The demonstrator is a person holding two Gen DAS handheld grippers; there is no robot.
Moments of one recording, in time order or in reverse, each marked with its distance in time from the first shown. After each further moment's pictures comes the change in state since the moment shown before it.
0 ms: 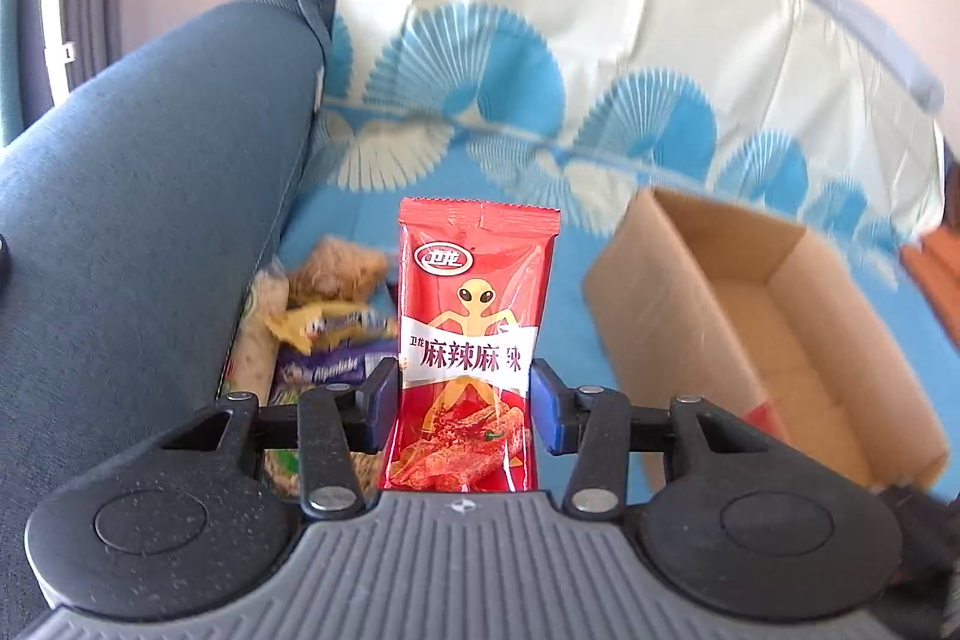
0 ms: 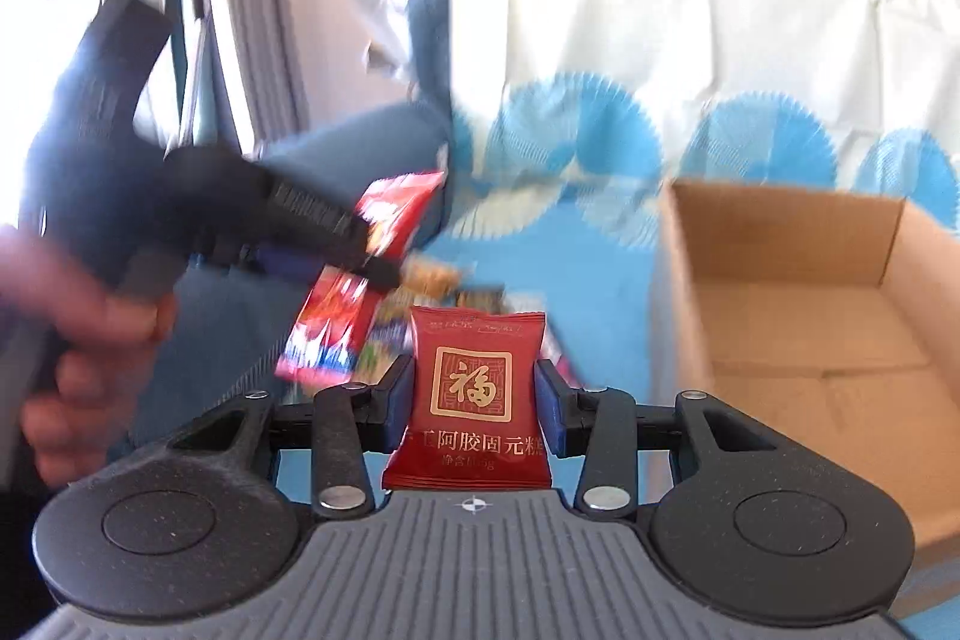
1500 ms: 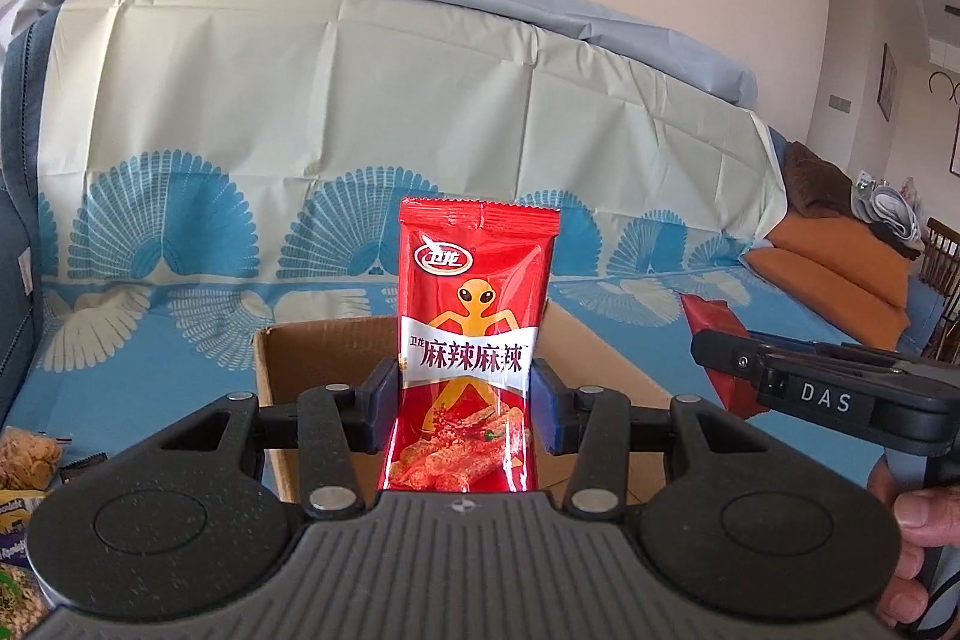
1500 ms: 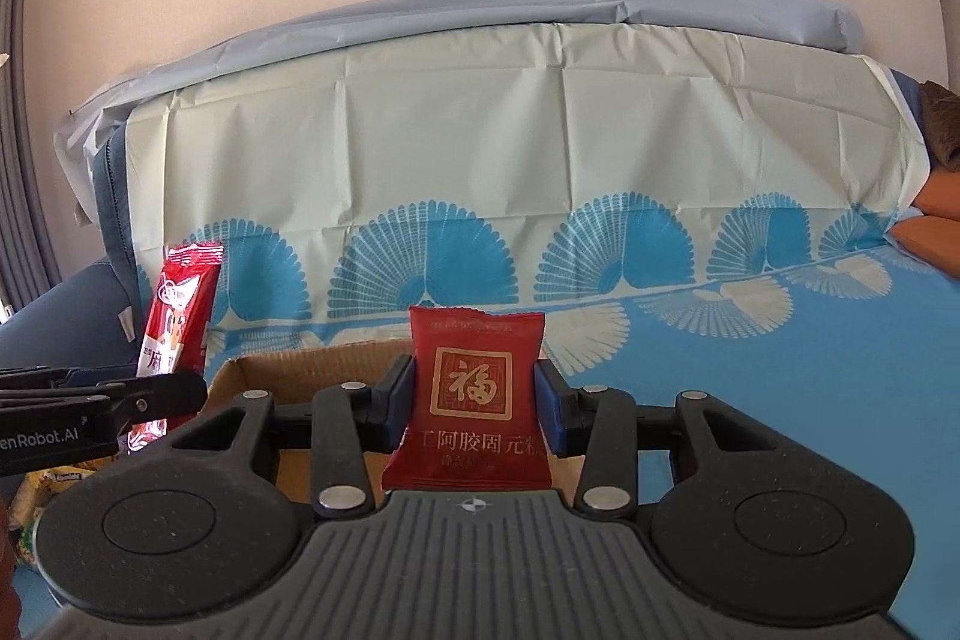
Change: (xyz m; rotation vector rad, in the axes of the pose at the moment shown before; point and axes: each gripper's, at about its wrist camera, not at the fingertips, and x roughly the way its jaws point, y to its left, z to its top) left arm 0.036 -0.219 0.005 0.238 -0.225 -0.288; right arm -0.039 -0.227 0.054 0.119 -0.113 -0.398
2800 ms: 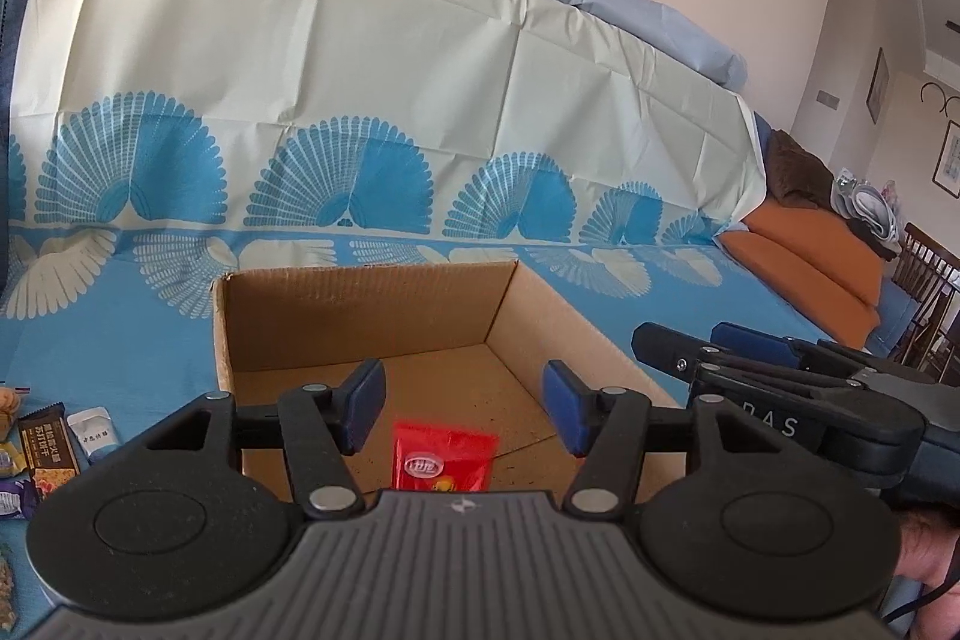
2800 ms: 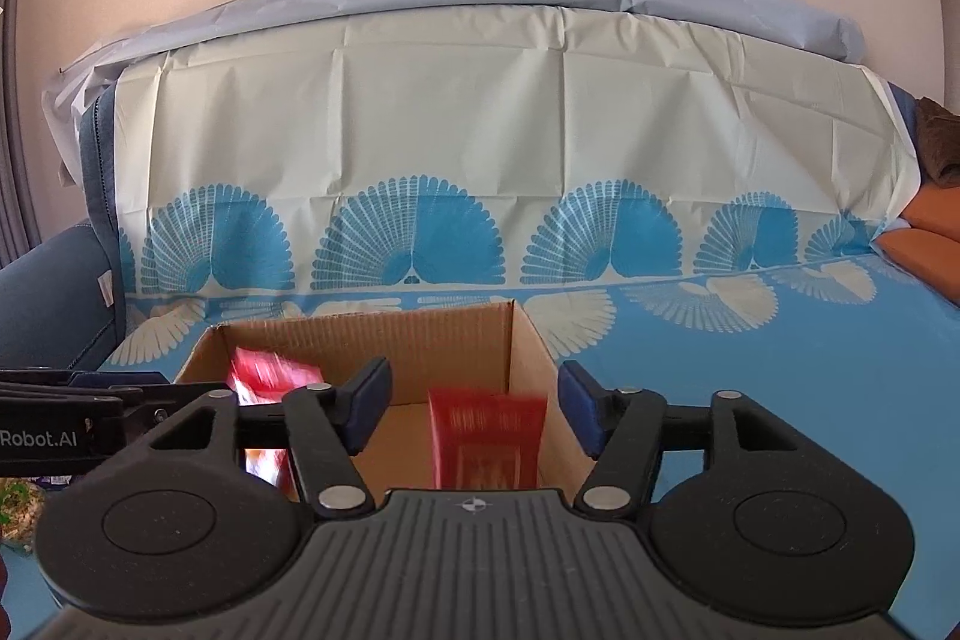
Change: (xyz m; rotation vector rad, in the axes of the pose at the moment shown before) left arm 0.009 0.002 -0.004 -0.054 0.075 -0.055; right arm 0.011 0.012 -0.001 -0.053 0.033 -0.037
